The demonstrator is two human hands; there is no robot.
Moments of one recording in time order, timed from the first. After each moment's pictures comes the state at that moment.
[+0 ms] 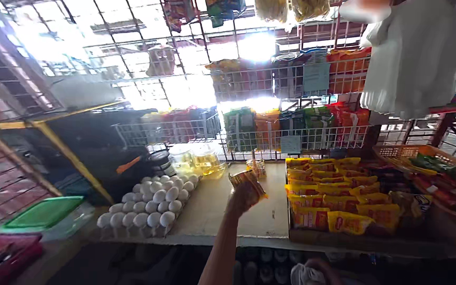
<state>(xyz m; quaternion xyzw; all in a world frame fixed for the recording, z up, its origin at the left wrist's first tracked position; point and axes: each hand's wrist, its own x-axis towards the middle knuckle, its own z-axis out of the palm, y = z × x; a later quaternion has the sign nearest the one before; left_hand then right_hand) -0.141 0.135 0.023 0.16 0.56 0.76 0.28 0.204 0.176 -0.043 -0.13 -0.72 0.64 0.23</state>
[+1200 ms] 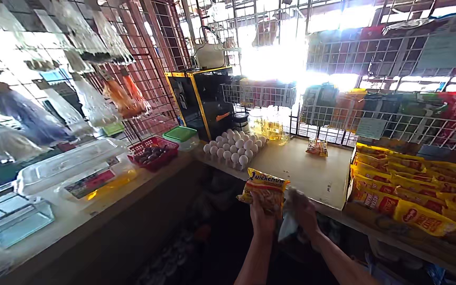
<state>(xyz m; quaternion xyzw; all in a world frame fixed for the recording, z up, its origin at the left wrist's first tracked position) -0.014 -0.034 0.006 -0.06 0.34 0.94 0.04 0.025 0.085 -0.048 -0.08 -0.70 0.63 0.32</state>
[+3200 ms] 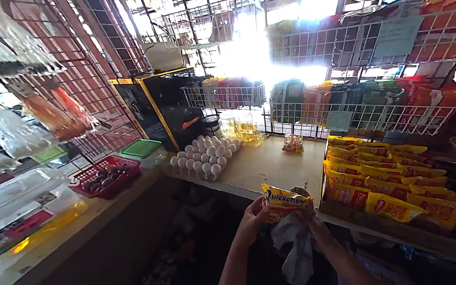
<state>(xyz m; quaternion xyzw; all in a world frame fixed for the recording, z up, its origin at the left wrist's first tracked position) -0.035 -0.027 -0.015 0.28 0.55 0.74 0.27 0.093 0.141 -0.024 -0.09 -0.47 0.85 0.23</state>
